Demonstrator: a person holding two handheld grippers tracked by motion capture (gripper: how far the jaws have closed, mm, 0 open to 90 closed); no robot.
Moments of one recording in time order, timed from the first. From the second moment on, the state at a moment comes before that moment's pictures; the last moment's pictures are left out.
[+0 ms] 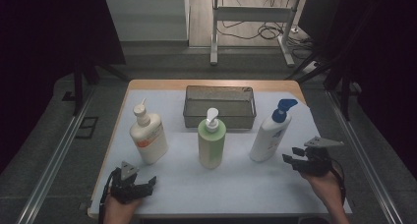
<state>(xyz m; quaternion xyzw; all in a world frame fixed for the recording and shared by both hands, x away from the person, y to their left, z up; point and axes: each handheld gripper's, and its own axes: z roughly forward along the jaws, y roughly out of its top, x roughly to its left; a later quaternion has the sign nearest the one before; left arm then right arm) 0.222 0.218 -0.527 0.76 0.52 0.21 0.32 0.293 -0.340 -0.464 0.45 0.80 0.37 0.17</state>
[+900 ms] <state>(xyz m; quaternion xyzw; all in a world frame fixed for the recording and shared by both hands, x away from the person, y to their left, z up) 0.221 0.218 -0.527 0.76 0.52 0.21 0.32 0.356 -0.340 -0.460 0.47 0.77 0.41 0.16</state>
